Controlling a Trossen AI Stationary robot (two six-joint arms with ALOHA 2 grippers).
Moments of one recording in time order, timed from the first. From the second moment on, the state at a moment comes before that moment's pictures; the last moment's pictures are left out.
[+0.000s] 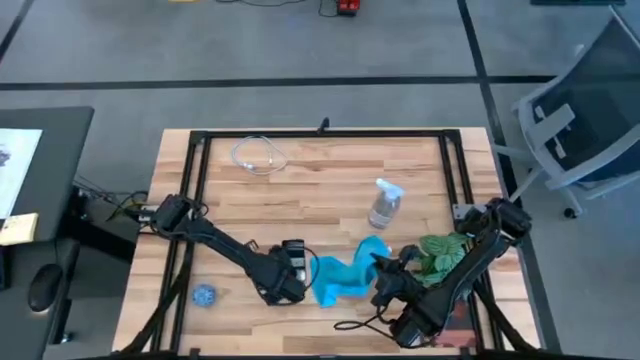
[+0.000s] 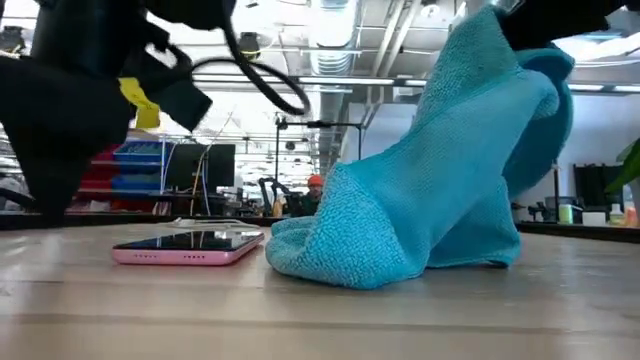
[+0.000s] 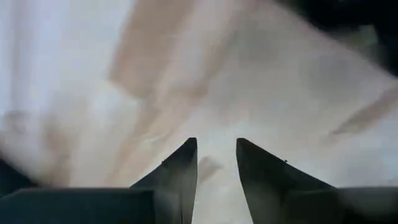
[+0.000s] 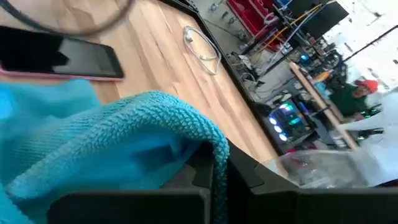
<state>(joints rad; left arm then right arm) -0.51 1.98 1.41 -1.36 -0.12 -1.12 0.77 1.87 1.37 -1.26 1.23 1.04</state>
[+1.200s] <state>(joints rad) -0.84 1.98 1.42 -1.47 -0.76 -1.71 0.49 2.02 1.52 -0.94 0.60 0.50</state>
